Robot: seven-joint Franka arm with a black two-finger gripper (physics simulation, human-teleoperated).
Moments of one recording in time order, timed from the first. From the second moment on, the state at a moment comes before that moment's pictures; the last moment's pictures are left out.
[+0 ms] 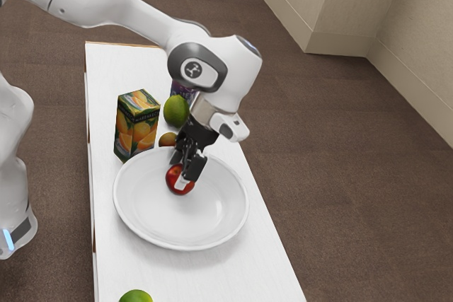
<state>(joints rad) -0.26 -0.27 0.02 -2.23 -0.20 1.67 -0.11</state>
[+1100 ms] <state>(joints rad) -0.29 -0.18 0.02 -2.24 -0.22 1.80 -0.11</state>
